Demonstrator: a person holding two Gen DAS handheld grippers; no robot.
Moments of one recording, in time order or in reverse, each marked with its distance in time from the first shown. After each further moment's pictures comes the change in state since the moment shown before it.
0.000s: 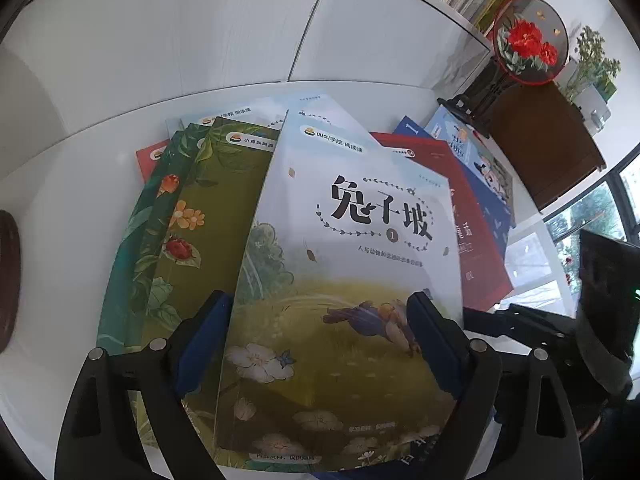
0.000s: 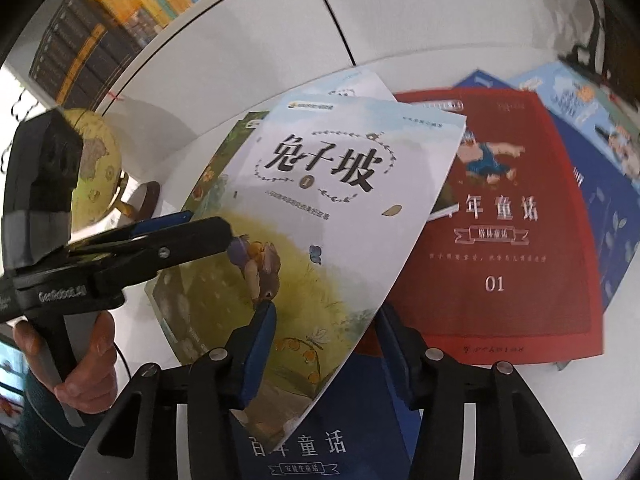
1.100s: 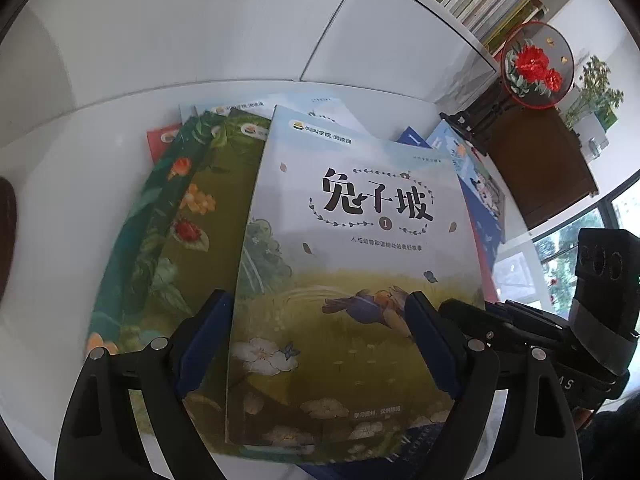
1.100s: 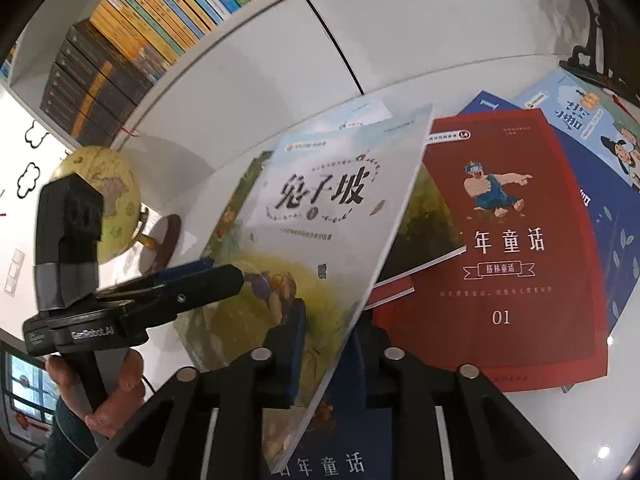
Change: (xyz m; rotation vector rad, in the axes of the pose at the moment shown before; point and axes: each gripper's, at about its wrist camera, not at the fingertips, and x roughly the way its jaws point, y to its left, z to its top) left arm -0.004 0.008 -0.007 -0.092 -0.006 -0.054; right arm -0.024 0.002 0.009 -0.006 -0.091 0.061
